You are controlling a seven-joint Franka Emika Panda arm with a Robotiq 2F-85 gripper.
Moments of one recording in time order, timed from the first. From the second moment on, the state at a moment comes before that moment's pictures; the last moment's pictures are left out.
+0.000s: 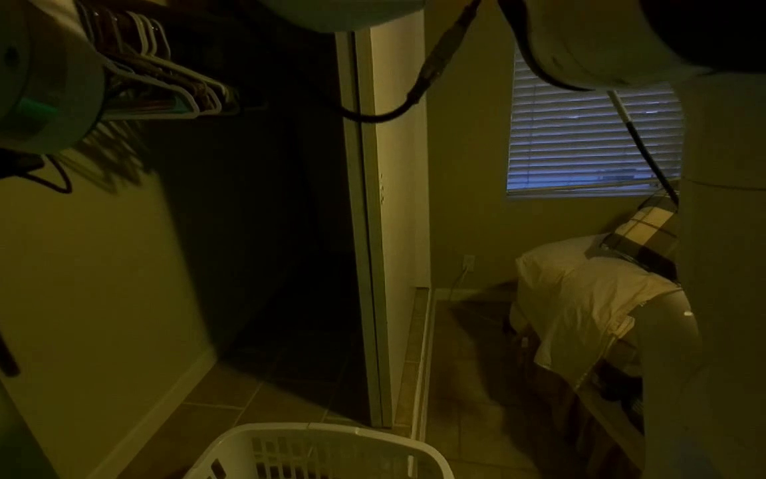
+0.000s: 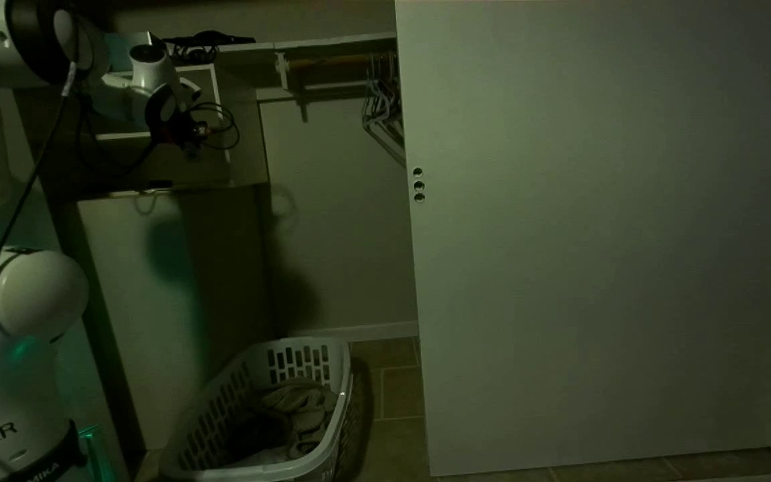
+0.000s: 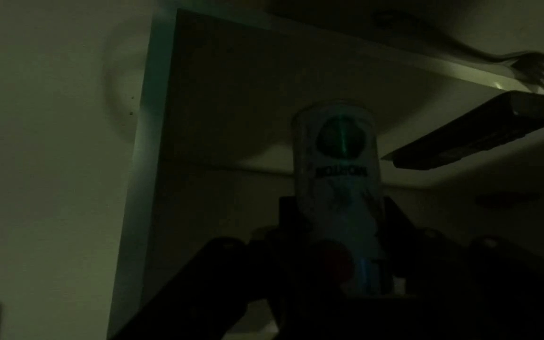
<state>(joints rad) 0.76 0.16 0.18 -1.64 0.32 2.81 -0.46</state>
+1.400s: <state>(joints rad) 0.79 0.40 0.14 -1.45 0.30 2.85 -0.46</state>
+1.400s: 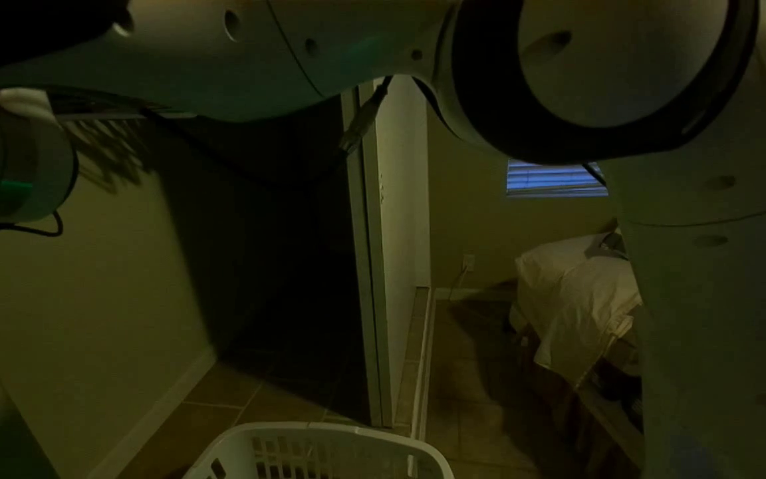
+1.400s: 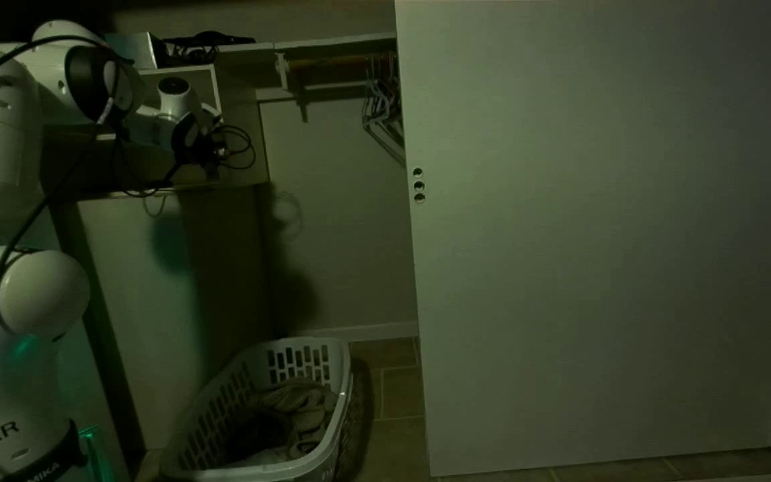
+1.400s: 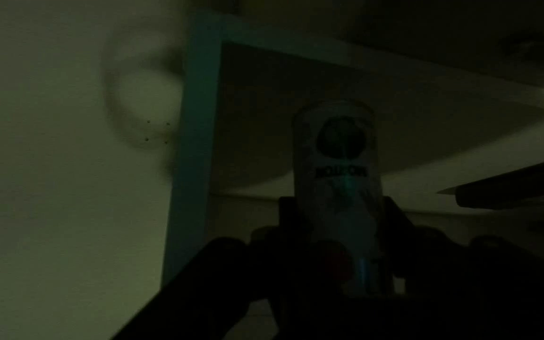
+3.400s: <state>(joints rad) 0.94 0.28 -0.05 -1.52 0.15 2.69 -0.27</state>
